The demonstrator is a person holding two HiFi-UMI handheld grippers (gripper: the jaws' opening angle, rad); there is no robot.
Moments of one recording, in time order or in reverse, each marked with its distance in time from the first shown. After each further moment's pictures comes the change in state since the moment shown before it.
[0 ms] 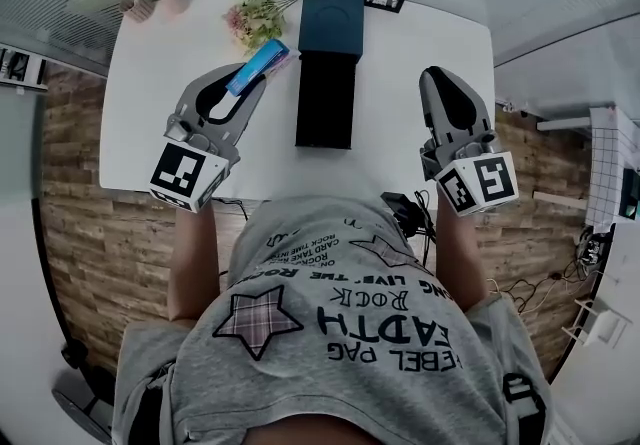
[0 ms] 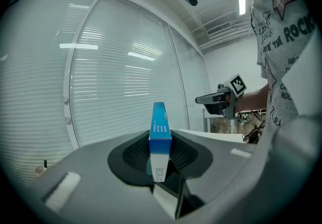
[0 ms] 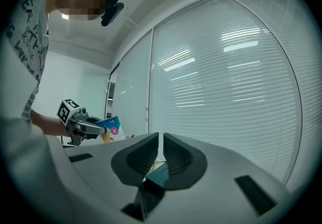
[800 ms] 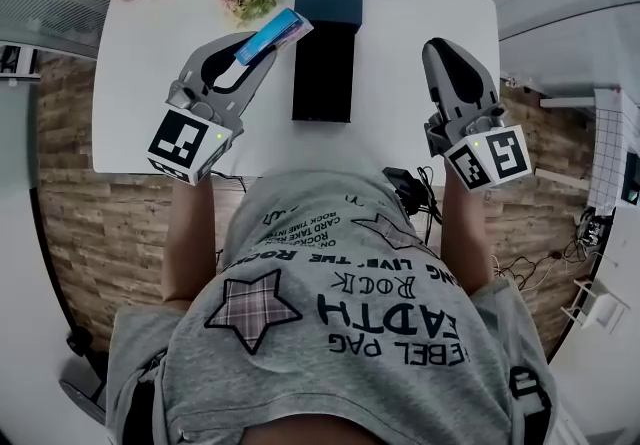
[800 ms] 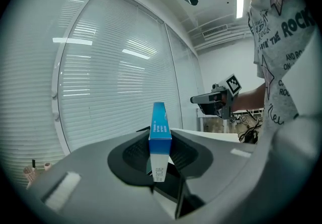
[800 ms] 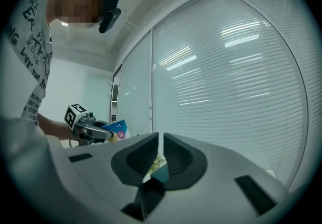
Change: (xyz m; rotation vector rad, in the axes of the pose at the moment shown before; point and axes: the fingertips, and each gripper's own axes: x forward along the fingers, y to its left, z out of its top) left arm 0.023 -0.016 -0.009 0.005 0.004 -0.089; right arm 0.001 -0.001 -0.010 0.036 0.004 0.059
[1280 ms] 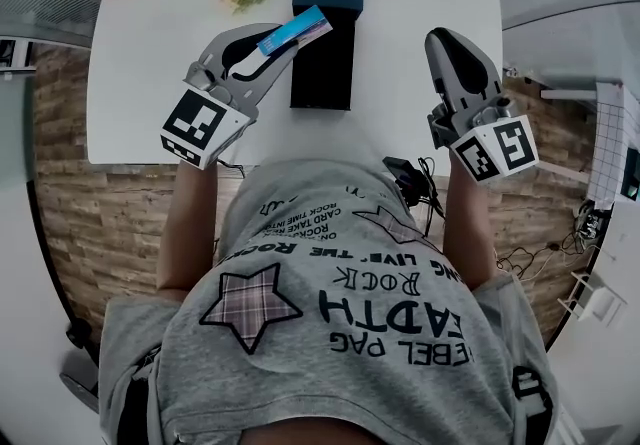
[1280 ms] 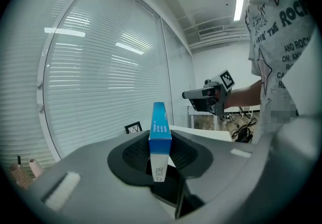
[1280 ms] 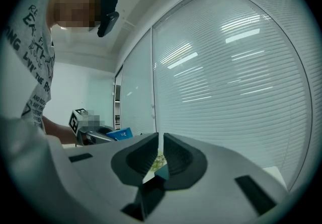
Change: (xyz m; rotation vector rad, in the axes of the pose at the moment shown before) left arm 0.025 -0.027 -0.018 -0.013 0.039 -0.110; right arm -0.001 0.002 -0.007 0.028 0.013 0.043
